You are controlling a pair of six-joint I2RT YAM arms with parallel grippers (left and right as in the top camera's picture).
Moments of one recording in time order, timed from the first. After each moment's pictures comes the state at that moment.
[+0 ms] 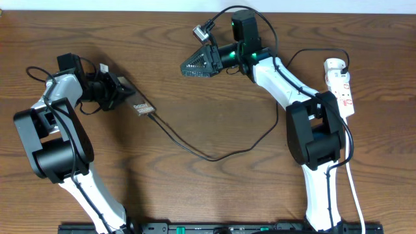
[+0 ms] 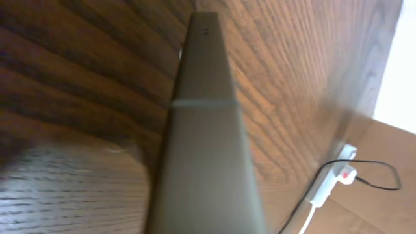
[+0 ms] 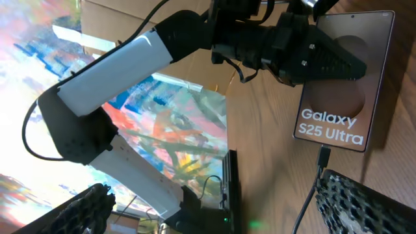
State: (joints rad) left arm 0.34 2.12 1.40 -0.69 0.77 -0.36; right arm 0.39 2.29 1.77 0.02 -1.49 0.70
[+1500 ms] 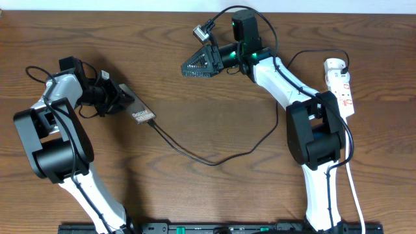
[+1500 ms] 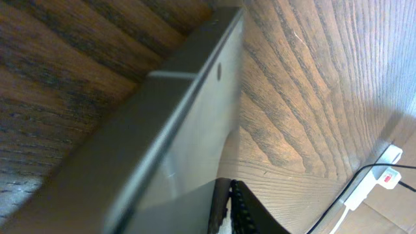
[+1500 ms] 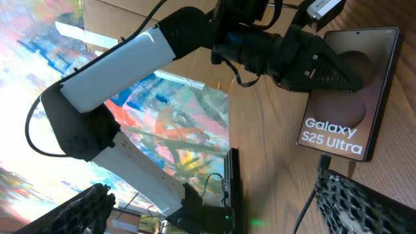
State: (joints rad) left arm 0.34 2.12 1.40 -0.79 0.66 -0.30; right arm 0.39 2.29 1.77 0.02 -1.50 0.70
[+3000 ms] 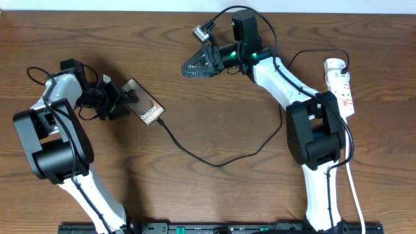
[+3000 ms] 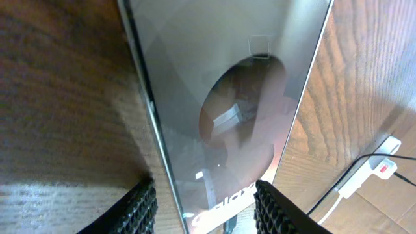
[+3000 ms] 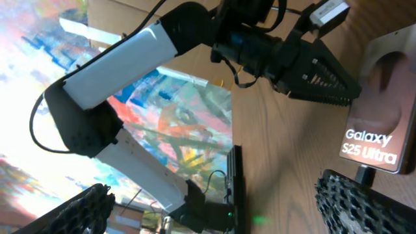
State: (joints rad) left arm 0.34 2.11 1.40 -0.89 0.66 -0.30; right arm 0.39 2.29 1.77 0.02 -1.52 0.70
